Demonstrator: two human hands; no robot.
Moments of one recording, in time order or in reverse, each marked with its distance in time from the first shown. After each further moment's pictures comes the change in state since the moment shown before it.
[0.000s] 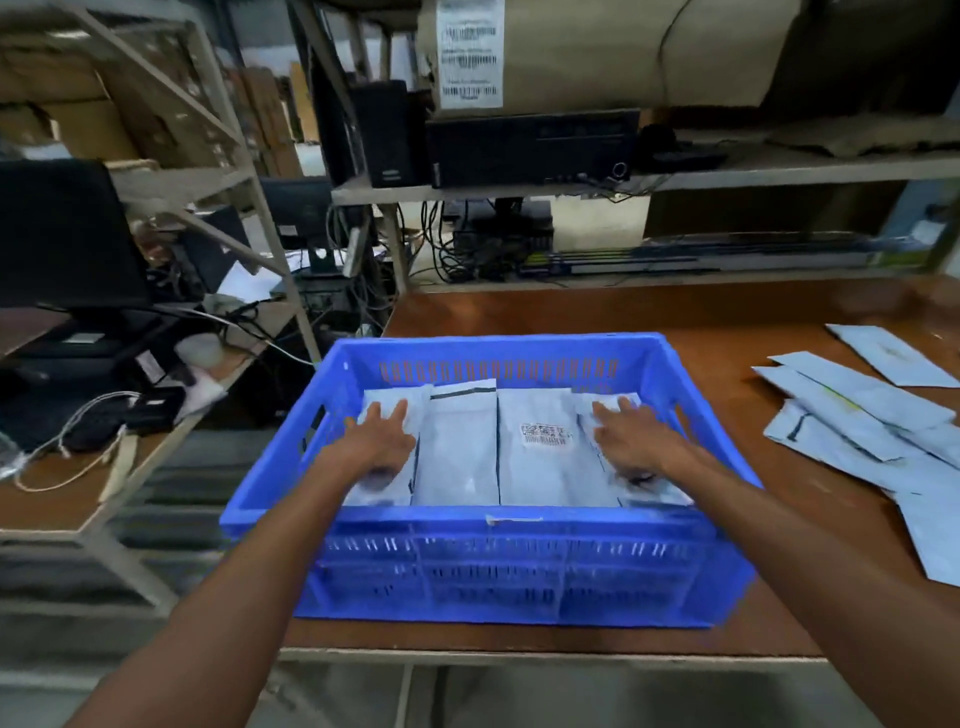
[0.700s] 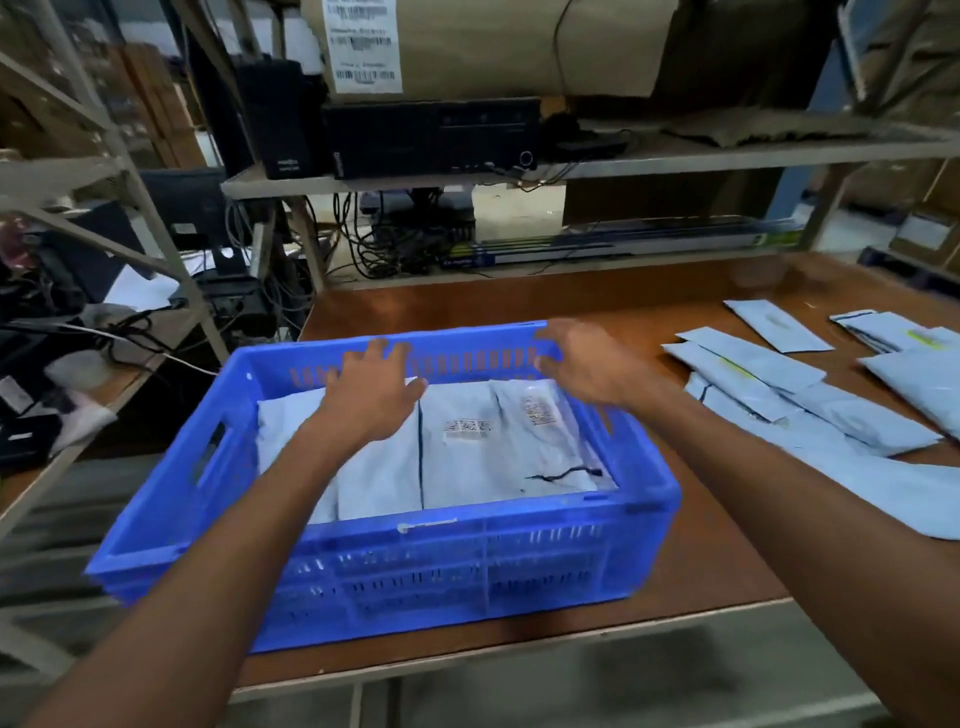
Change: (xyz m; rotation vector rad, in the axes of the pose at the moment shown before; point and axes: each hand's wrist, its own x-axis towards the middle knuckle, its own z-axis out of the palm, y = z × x) left_hand -0.005 0.092 -0.039 -0.086 0.394 0.275; right_hand 0.006 0.053 -0.052 0.259 0.390 -0.118
